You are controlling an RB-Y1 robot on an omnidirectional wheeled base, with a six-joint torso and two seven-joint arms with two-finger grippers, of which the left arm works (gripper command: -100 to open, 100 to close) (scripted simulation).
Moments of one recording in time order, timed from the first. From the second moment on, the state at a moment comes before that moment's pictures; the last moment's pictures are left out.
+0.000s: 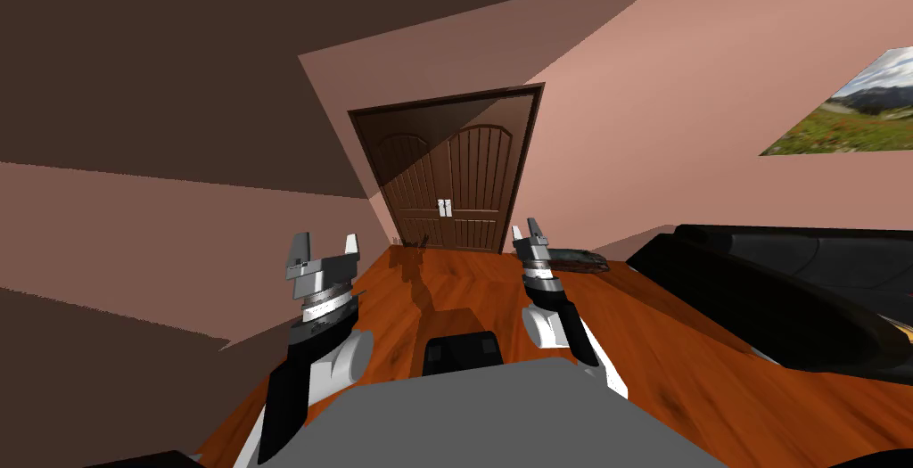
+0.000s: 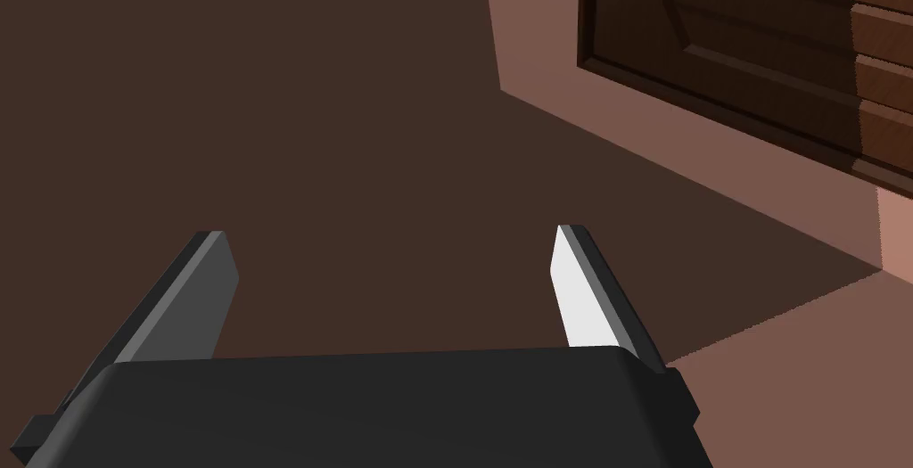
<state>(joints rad) 0.52 -0.03 0.07 -2.37 0.10 -0.52 0.06</state>
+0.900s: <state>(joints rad) 0.46 0.04 0.08 -2.21 0.10 -0.49 0.07</state>
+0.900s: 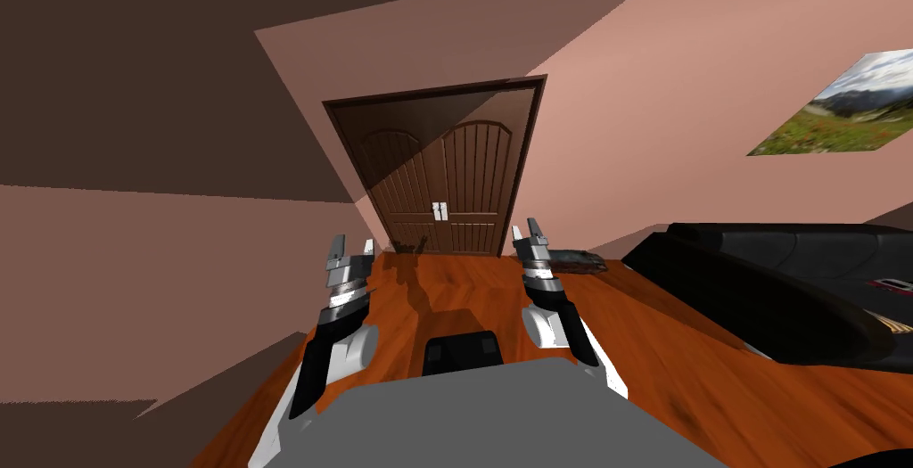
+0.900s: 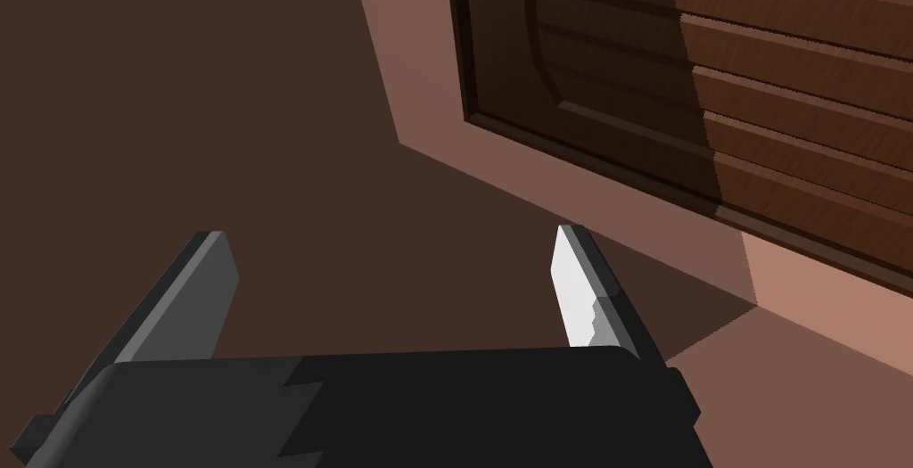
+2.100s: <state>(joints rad) 0.36 0.10 0.08 -1.97 0.10 -0.45 0.09</state>
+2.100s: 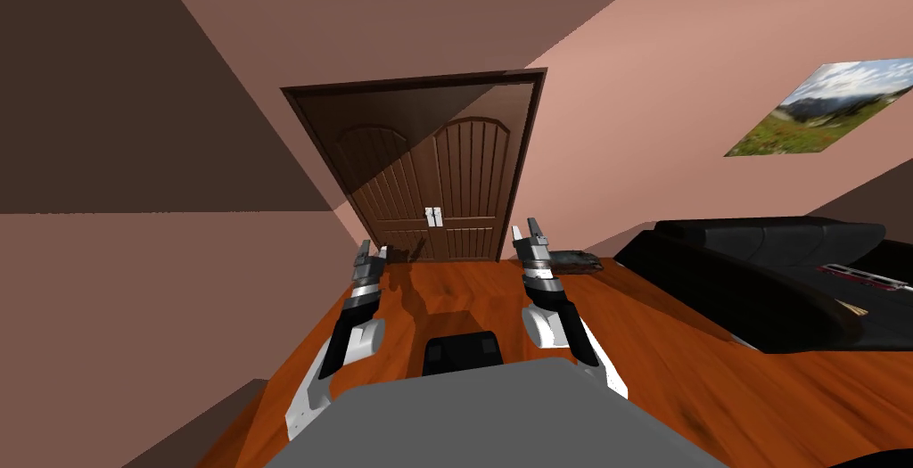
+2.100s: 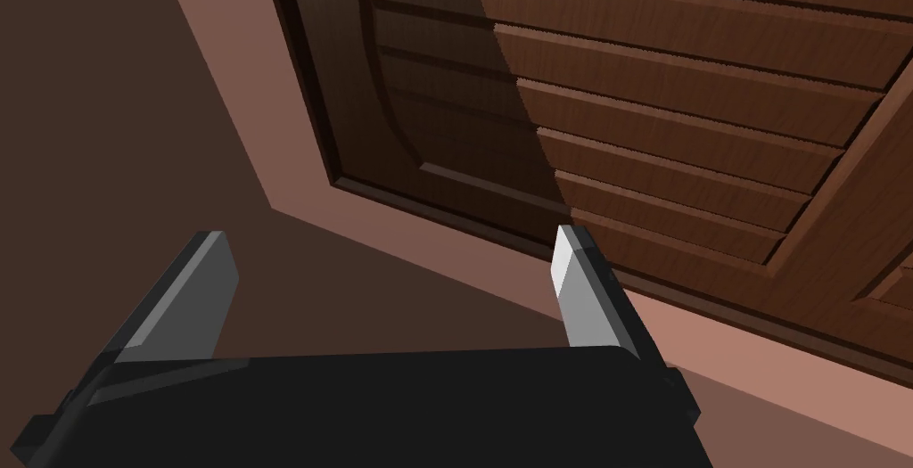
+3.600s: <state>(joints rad) 0.23 0.17 0.09 -1.66 0.10 -0.39 0.11</state>
